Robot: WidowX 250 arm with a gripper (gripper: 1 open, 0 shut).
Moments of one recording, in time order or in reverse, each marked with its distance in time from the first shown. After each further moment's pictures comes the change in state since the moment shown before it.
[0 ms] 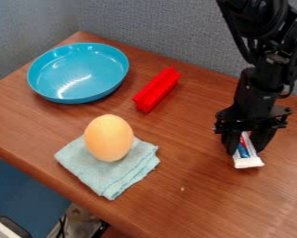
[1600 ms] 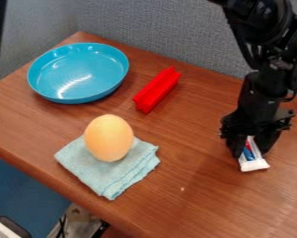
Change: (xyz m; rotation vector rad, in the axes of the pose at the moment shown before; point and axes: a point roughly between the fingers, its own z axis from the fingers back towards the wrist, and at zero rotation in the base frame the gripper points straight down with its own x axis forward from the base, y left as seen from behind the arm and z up) arm -0.001 -0.008 -0.006 -0.018 -0.009 0.038
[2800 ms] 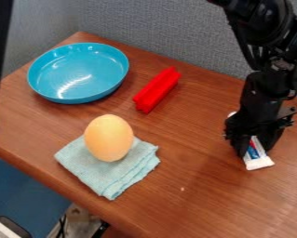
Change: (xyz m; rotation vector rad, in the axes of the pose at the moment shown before) arm 0.004 -0.009 -0.002 -0.040 -0.015 0.053
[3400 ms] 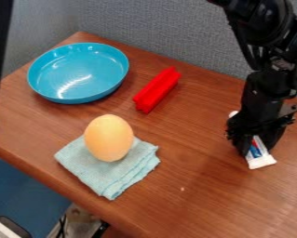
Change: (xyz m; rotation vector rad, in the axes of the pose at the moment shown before) arm 0.001 -0.004 0.000 -0.022 -0.008 0.026
